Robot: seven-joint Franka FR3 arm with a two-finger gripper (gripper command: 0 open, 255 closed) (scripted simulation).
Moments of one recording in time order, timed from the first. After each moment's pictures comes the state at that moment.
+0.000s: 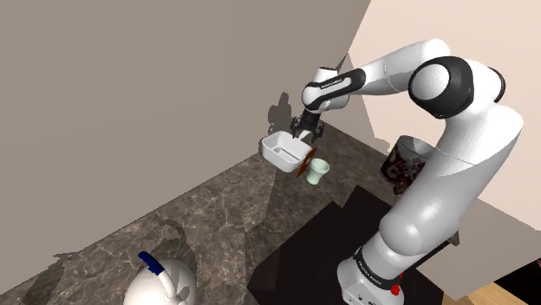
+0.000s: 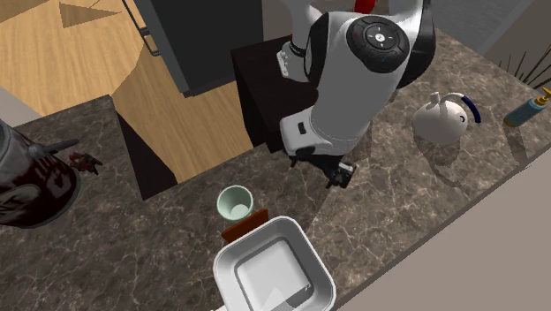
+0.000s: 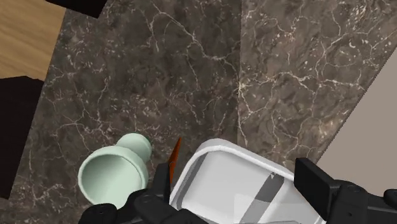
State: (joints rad) arm -0.30 0.19 -0.12 -2.09 -0.07 2.27 0.58
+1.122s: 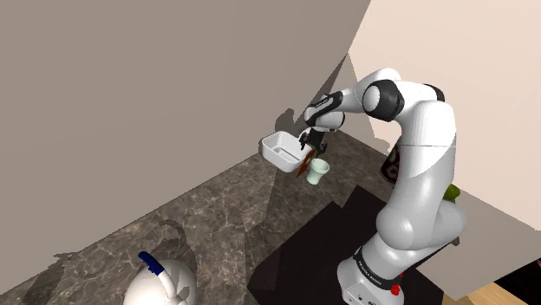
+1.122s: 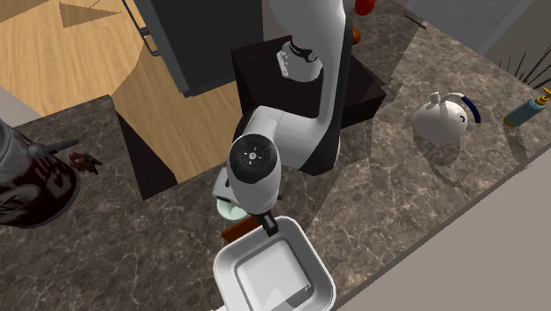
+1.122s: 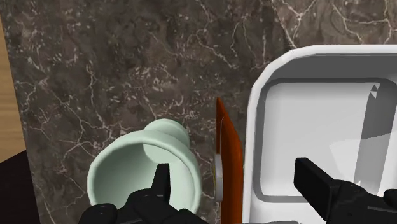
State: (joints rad) arm -0.45 0.62 -0.20 -1.80 0.09 2.37 0.74
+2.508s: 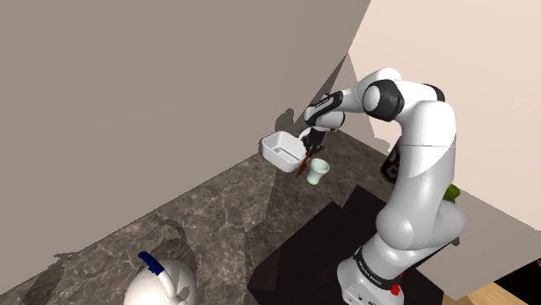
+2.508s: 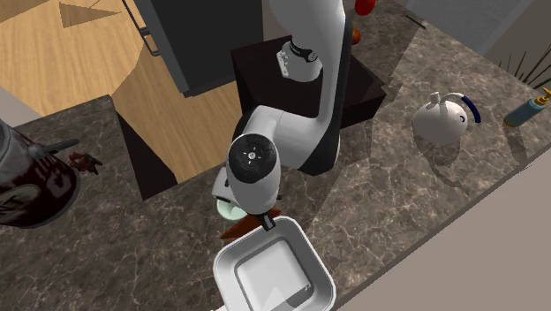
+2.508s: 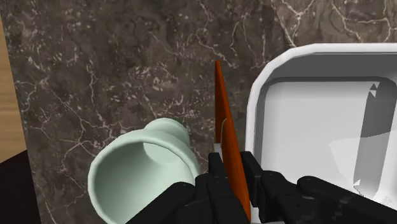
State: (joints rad) arm -0.45 0.62 -0.20 -1.80 0.09 2.36 0.74
